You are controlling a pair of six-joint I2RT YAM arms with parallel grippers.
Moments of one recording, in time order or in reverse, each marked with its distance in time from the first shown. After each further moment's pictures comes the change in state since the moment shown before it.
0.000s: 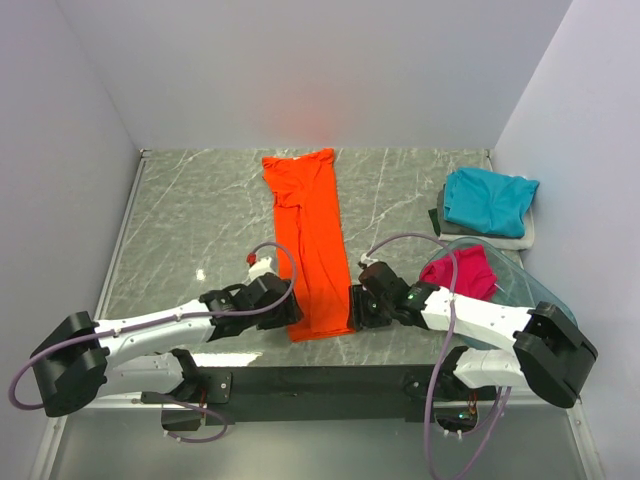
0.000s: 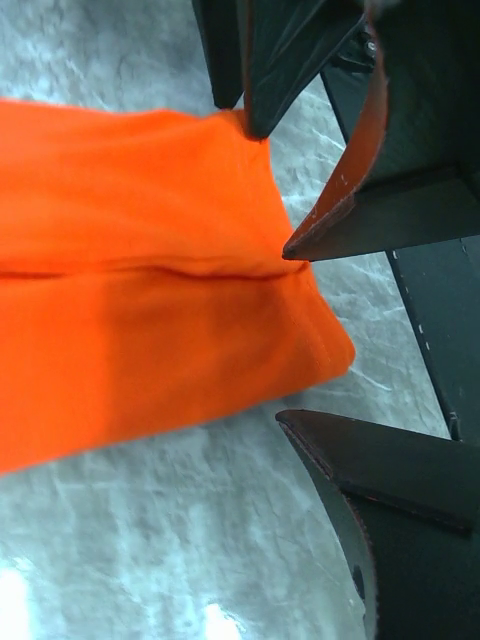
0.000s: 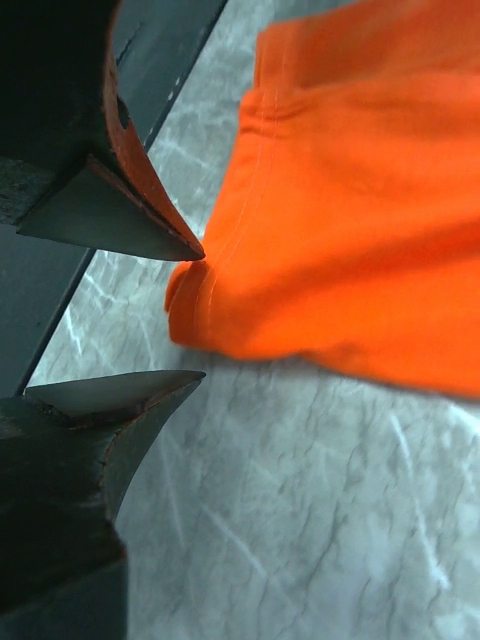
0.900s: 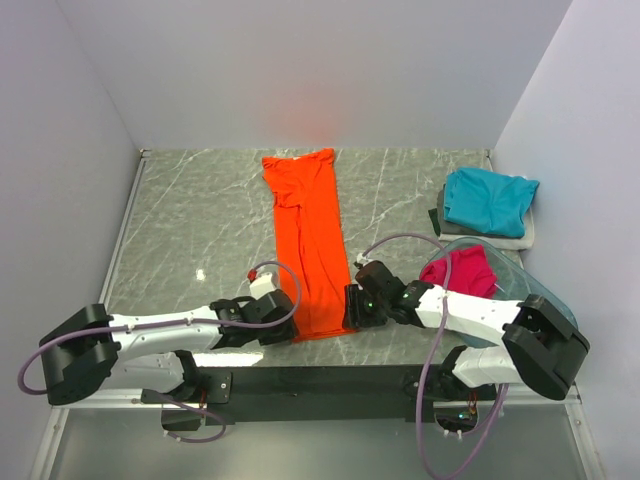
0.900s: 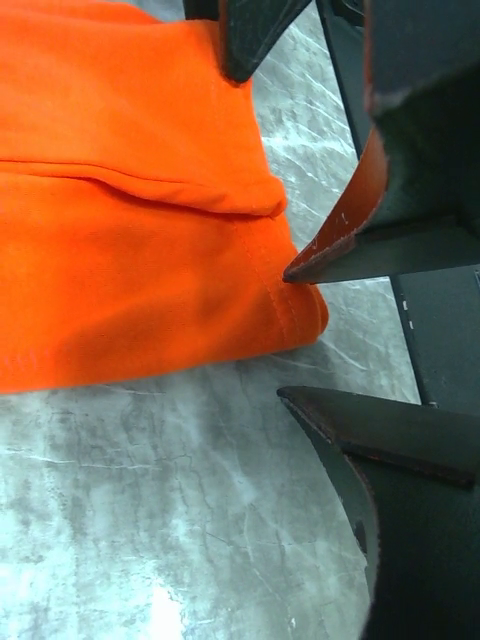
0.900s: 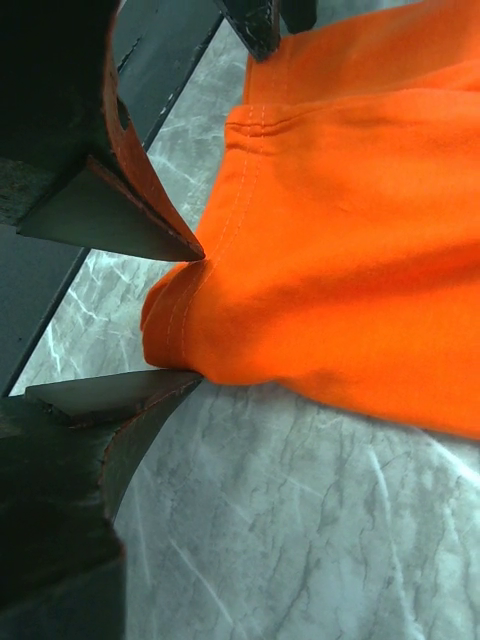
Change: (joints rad) left arm -0.106 0.054 -0.049 -0.033 -0.037 -0.170; right arm 0.001 0.060 0.002 0.068 -0.038 0.011
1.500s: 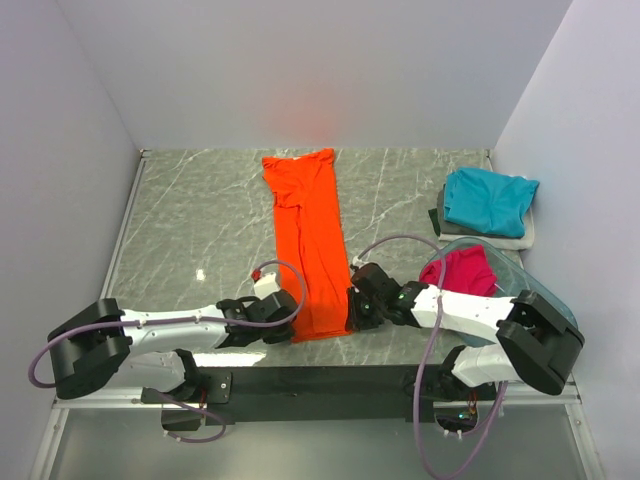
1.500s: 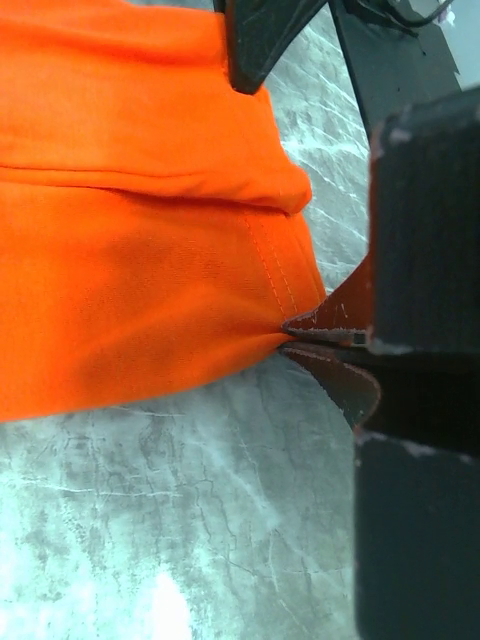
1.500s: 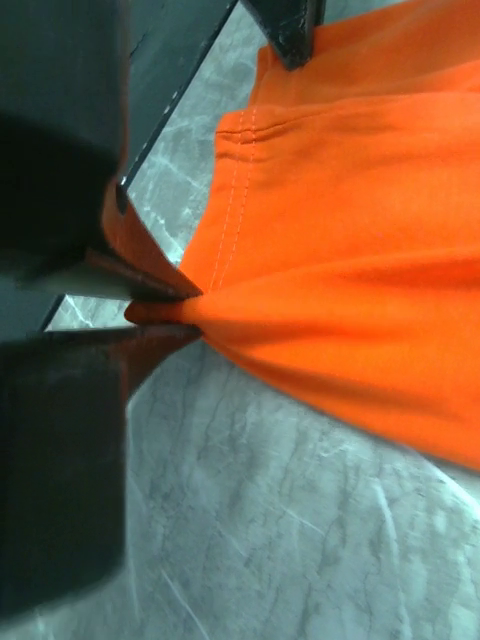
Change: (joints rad) left arm -0.007 0.061 0.003 0.064 -0.014 0.000; right arm 0.029 0.033 0.008 0.016 -0.007 0.005
